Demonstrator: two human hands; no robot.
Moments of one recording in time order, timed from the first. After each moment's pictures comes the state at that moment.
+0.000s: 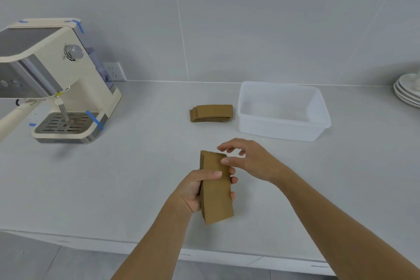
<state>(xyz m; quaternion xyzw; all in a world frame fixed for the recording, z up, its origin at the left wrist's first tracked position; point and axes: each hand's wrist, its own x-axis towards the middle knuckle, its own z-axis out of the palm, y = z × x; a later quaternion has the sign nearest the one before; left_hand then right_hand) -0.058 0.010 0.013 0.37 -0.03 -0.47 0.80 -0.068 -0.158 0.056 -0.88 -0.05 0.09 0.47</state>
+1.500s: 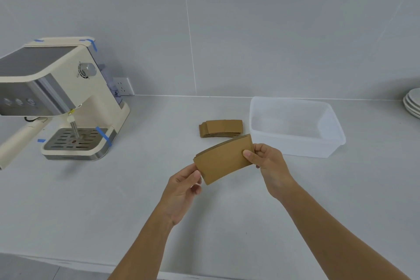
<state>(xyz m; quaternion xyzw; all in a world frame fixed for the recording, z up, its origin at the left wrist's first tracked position) -0.023 0.065 0.015 0.54 -0.02 -0.22 0.81 -0.049 -0.141 0.061 -0.66 0.17 -0.04 0.73</state>
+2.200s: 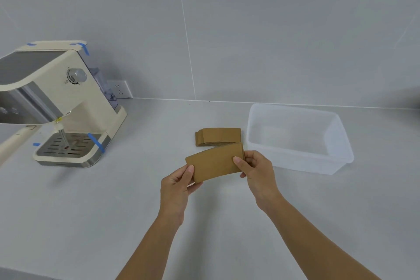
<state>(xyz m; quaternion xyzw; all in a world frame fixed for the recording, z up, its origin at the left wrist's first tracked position) 0.000 0.019 0.022 0.63 0.12 -0.05 0.77 -0.015 -0.149 0.041 -0.67 0.19 -0.06 0.71</state>
